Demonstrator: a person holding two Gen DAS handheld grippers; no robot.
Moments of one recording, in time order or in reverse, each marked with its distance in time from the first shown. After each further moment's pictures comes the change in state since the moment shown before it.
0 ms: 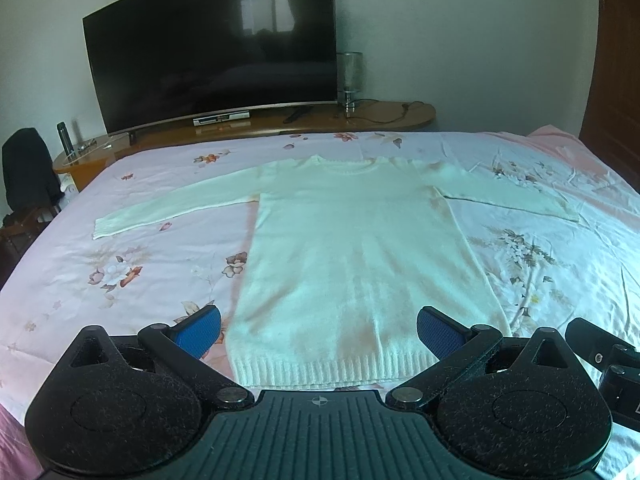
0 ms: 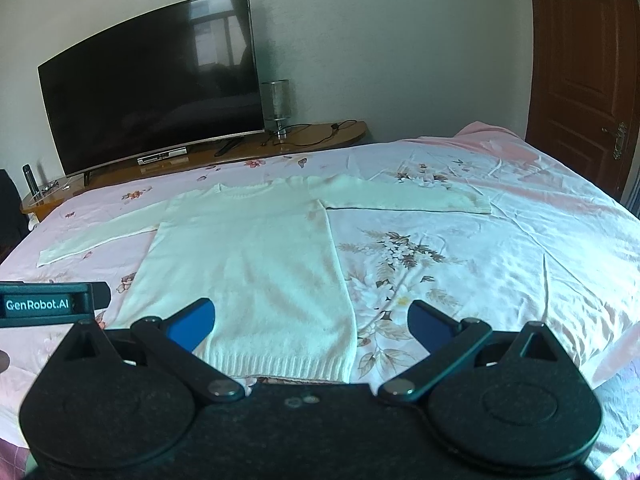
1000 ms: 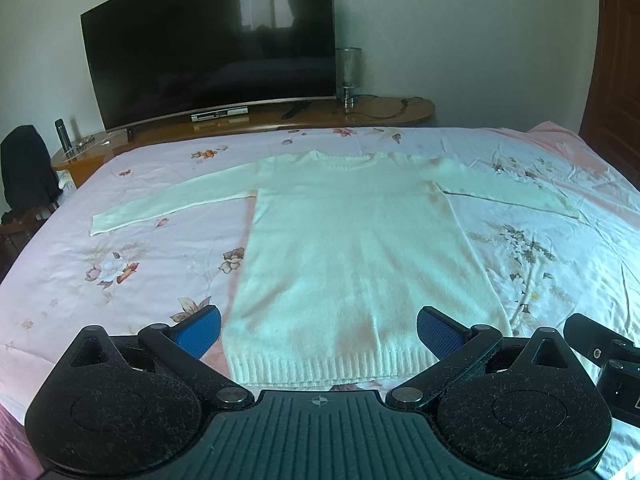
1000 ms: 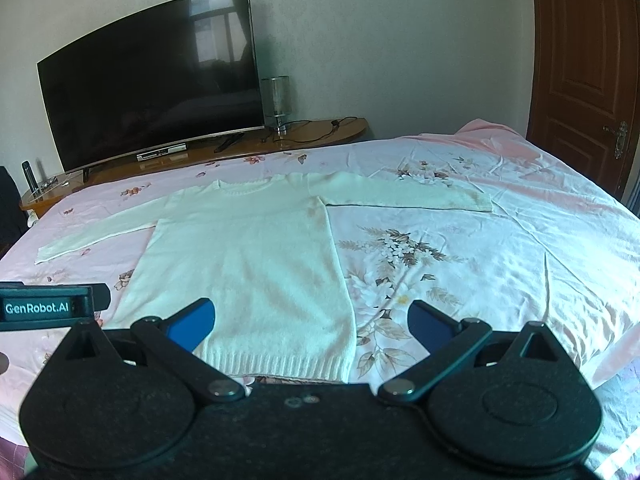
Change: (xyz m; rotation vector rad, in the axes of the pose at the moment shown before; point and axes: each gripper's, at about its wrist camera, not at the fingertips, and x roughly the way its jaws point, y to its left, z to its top) left arm 0.006 -0.004 -0.003 0.003 0.008 -0.007; right arm 0.002 0.000 0.000 -0.004 0.008 -0.001
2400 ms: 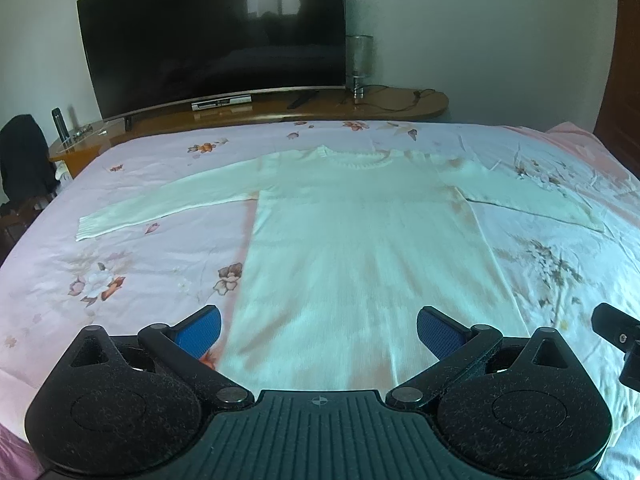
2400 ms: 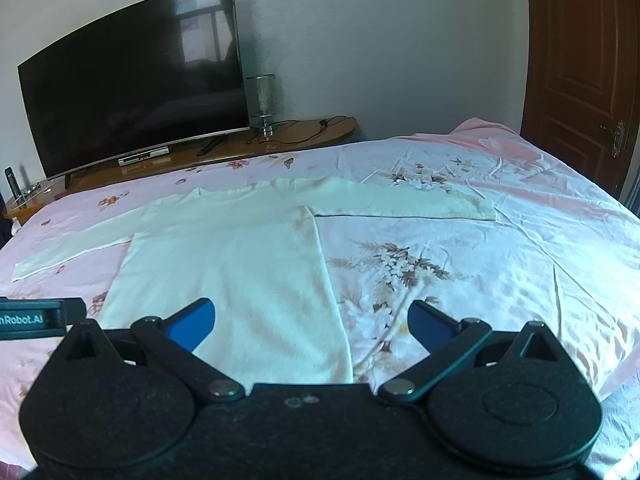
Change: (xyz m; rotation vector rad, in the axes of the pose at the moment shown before) left arm 0.073 0.008 0.043 -0.022 0.047 0.012; right arm 0.064 -0.007 0.030 0.010 0.005 -0.042
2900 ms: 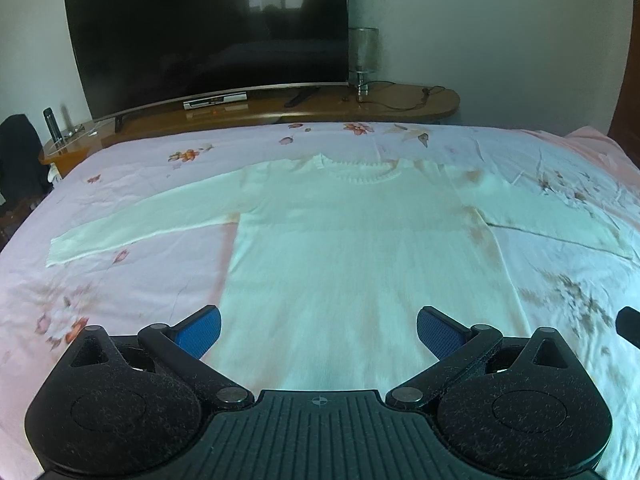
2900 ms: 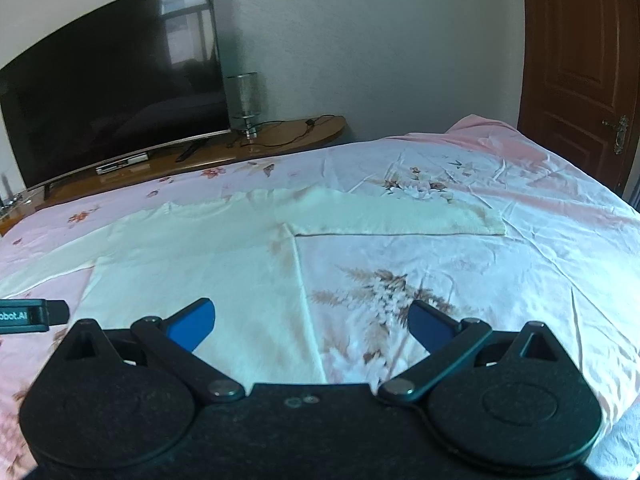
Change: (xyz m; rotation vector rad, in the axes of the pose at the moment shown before) left arm 0.090 -0.025 0.057 -0.005 0.017 0.018; right arm 0.083 -0.021 0.037 0.026 0.011 -0.034
